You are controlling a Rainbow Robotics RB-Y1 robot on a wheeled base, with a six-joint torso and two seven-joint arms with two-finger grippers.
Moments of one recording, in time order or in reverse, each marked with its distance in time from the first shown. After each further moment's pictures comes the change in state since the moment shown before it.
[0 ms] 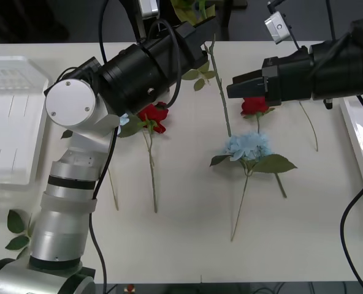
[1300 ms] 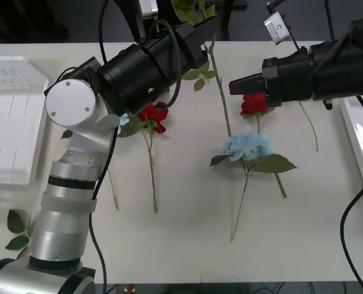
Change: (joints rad) right arm 0.000 0.000 -0.005 0.000 -0.010 0.011 0.000; left arm 0.000 0.000 0.000 0.000 0.000 0.000 0.000
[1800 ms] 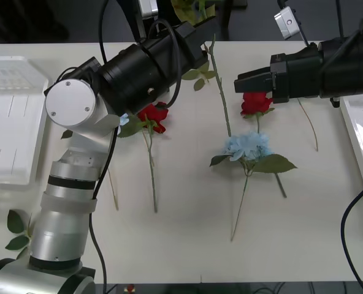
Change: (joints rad) right arm 0.000 0.000 -0.038 0.000 0.000 0.010 0.000; left arm 0.000 0.000 0.000 0.000 0.001 0.000 0.000
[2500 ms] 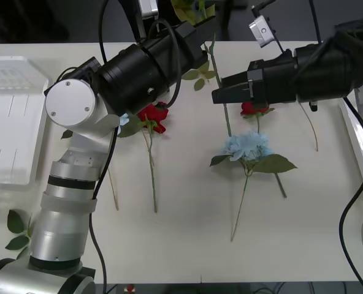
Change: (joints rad) right arm 0.000 0.000 0.123 0.000 -0.017 -0.086 0.000; left arm 0.000 0.000 0.000 0.000 0.003 0.000 0.000
